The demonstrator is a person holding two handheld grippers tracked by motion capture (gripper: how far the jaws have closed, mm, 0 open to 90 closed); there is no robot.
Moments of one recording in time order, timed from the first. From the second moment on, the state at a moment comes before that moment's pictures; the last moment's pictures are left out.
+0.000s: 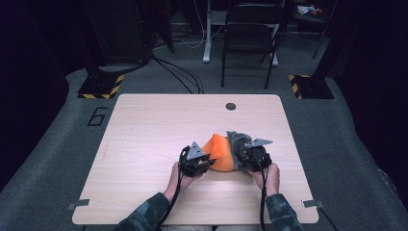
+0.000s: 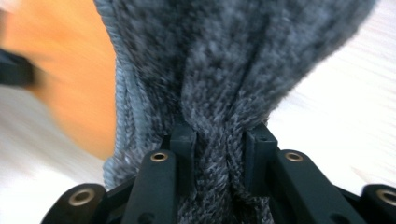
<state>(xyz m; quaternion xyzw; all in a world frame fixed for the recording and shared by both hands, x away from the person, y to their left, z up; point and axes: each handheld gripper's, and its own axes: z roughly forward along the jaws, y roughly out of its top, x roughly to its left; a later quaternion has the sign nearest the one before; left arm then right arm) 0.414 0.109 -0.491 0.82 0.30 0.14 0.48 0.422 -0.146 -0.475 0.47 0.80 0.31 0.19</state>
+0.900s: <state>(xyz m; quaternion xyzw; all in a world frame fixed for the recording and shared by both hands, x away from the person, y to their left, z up) 0.405 0.108 -0.489 0.82 0.31 0.19 0.44 0.422 -0.145 -0.460 0.49 0.78 0.35 0.16</state>
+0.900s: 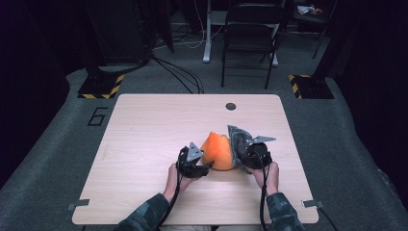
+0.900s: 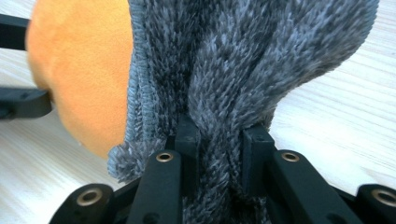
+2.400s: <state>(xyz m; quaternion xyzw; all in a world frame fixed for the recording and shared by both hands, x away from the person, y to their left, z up) 0.407 0.103 -0.485 0.82 0.31 0.16 0.45 0.414 -0.128 -0.448 0.46 0.81 0.32 0.19</state>
